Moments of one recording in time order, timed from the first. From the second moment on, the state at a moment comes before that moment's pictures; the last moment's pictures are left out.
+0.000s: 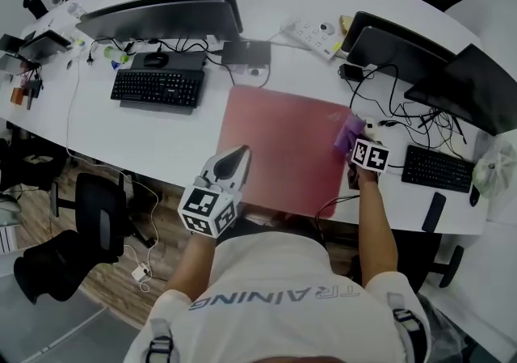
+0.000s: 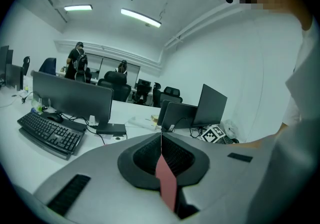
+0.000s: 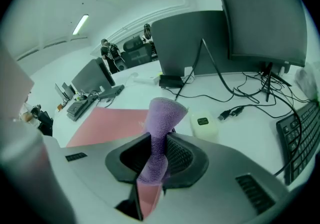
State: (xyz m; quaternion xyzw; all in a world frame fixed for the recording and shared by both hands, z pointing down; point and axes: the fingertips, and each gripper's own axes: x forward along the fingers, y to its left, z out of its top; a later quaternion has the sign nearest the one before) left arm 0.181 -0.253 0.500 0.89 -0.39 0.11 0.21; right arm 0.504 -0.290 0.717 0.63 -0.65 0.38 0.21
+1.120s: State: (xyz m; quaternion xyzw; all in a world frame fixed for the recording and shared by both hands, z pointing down) left arm -0.088 -0.261 0.524 0.87 -0.43 0.08 0.24; right arm 0.064 -0.314 0.695 0.46 -0.78 0.37 0.21
